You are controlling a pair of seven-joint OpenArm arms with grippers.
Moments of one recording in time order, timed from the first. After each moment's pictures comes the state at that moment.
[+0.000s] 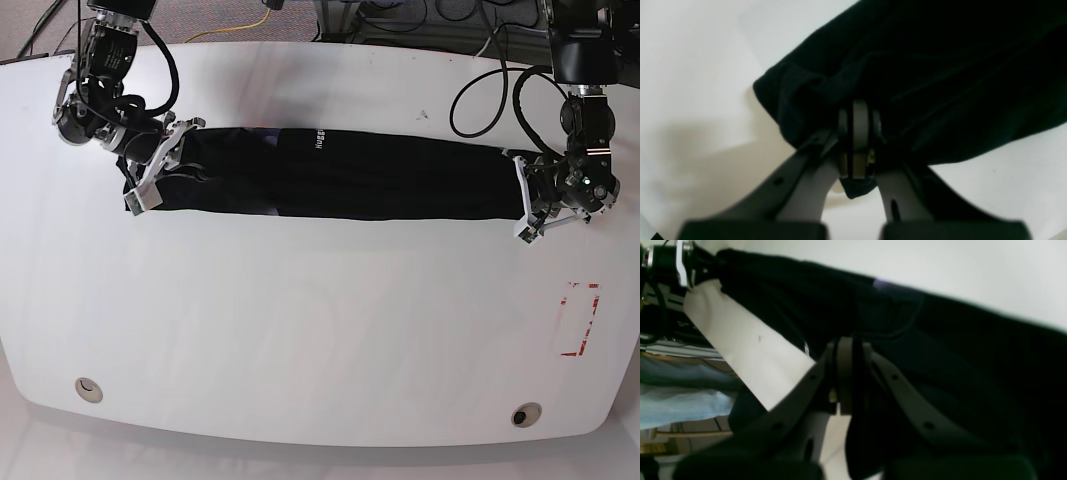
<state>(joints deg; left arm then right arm) -3.0 -25.0 -5.9 82.7 -14.0 -41.4 65.5 -12.1 12.9 25.0 102.2 62.7 36.0 -77.0</state>
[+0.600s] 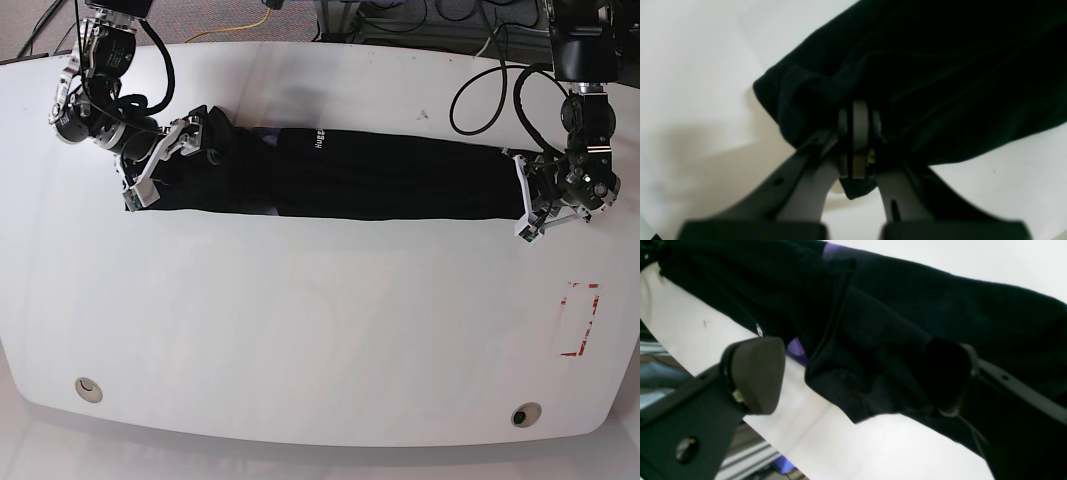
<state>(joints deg) -2.2 -25.1 -5.9 82.9 -14.1 -41.3 64.4 -12.4 14.4 25.0 103.1 52.9 36.0 -75.0</state>
